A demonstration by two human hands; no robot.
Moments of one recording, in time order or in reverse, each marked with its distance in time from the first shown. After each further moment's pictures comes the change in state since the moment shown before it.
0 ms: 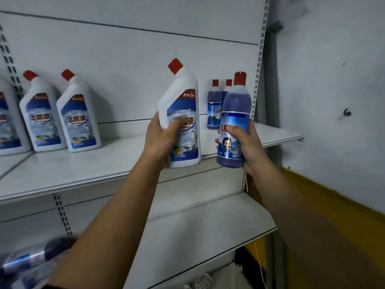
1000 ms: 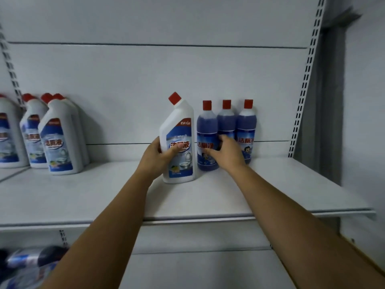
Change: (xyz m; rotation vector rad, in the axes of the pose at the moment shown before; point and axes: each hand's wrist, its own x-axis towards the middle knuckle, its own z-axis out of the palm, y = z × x) left_hand 0.137 -0.069 0.083 0.448 0.172 -0.077; right_hand 0.254 0.073 -0.039 -0.844 -0.201 -0.115
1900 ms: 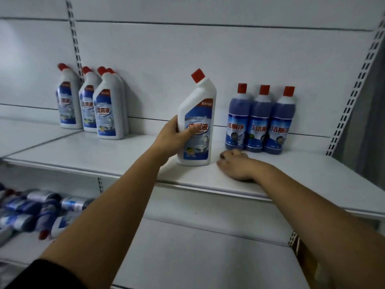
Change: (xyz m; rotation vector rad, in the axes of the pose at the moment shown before) left_hand -0.037 0.006 -0.028 -0.038 0.039 0.005; right_hand -0.055 -0.014 0.008 -0.611 -0.718 -0.131
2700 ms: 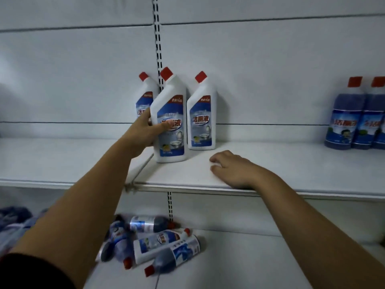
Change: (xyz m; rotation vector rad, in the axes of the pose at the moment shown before) left_hand 0.035 -0.071 -0.382 0.011 -0.014 -0.042; right_hand 0.054 -0.337 0.060 0.082 0.112 -0.121
